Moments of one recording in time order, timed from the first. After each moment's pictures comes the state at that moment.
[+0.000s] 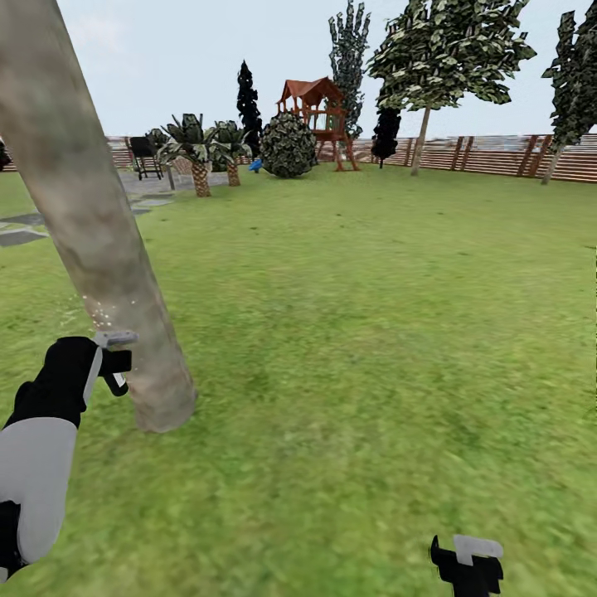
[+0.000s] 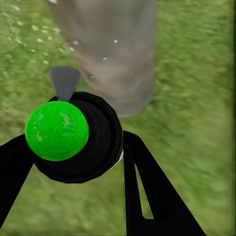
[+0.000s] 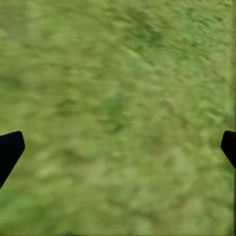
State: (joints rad) left arm -0.97 0.25 0.26 -0.87 -0.21 0.89 -0.10; right arm -0.42 -0.04 -0.45 -0.18 0.48 -0.44 -0.35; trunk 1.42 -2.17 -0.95
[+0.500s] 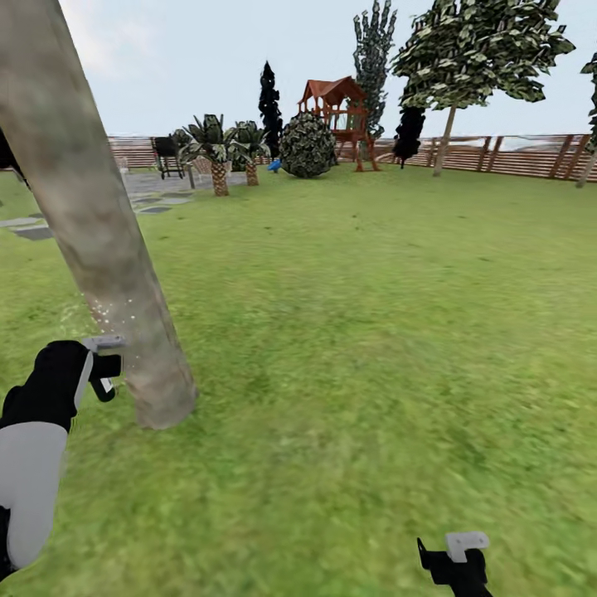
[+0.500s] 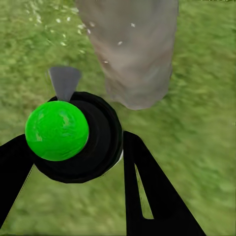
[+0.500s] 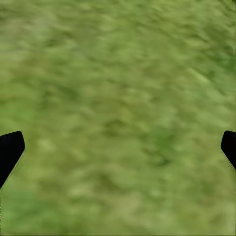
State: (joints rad) left arm -0.96 0.28 0.27 -0.86 -0.22 0.89 -0.09; right arm -0.42 -0.10 -0.45 -0.18 0.47 -0.44 0.01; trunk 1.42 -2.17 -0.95
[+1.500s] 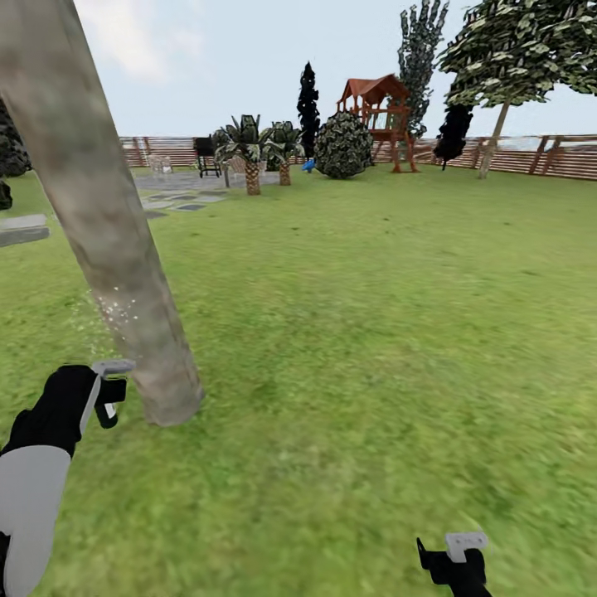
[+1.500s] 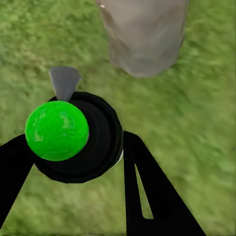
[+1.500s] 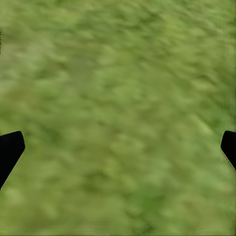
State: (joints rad) left arm -0.87 0.27 0.27 -0.84 -0.22 0.88 -0.08; right arm -0.42 -0.09 -0.45 -0.18 0.47 -0.44 0.01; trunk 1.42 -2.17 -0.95
